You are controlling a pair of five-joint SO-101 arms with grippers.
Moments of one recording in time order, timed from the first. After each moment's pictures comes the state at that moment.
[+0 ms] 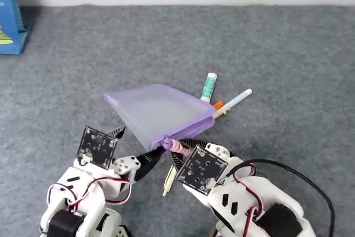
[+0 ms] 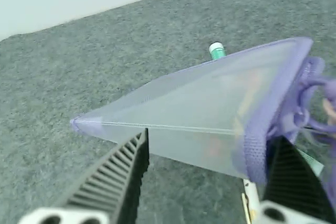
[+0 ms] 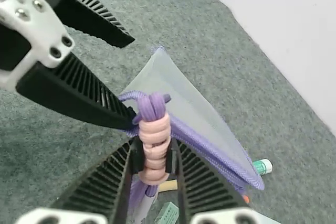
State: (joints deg) left arm 13.8 -101.9 71.5 72.9 -0.3; right arm -43.3 -85.9 52.0 71.6 22.5
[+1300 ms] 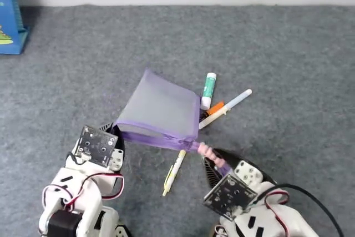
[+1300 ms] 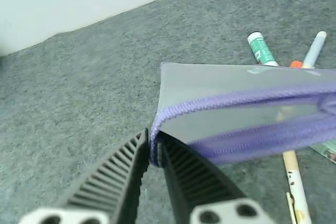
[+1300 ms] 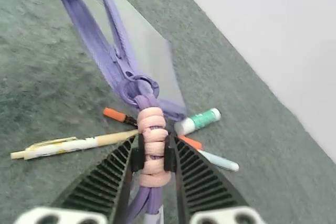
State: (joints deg) left arm 6.0 -101.8 71.6 72.6 -7.6; right arm -27.3 -103.8 51.8 87.7 30.5
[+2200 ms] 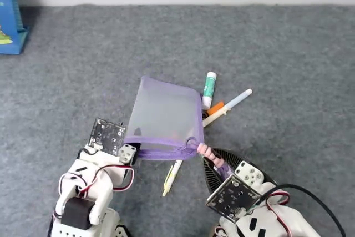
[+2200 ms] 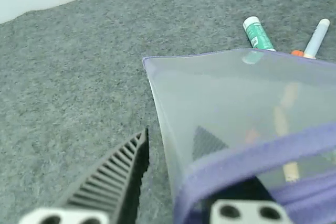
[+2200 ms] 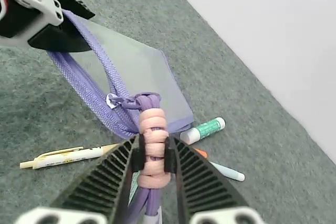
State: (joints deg) left arm 9.0 -101.2 86.3 59.5 -3.9; right arm -30.9 -103.9 51.3 86.9 28.4
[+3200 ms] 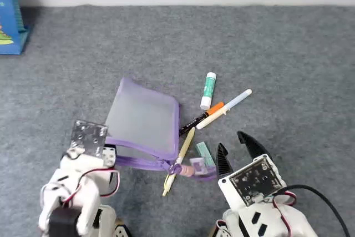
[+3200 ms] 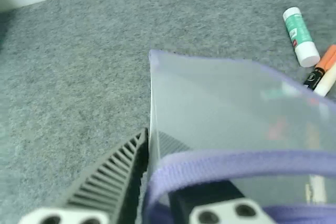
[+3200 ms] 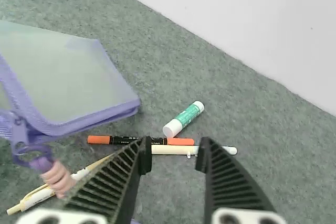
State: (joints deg) left arm 0.2 -101.2 72.1 75.8 -5.8; right arm -20.7 -103.9 51.2 84.6 17.3
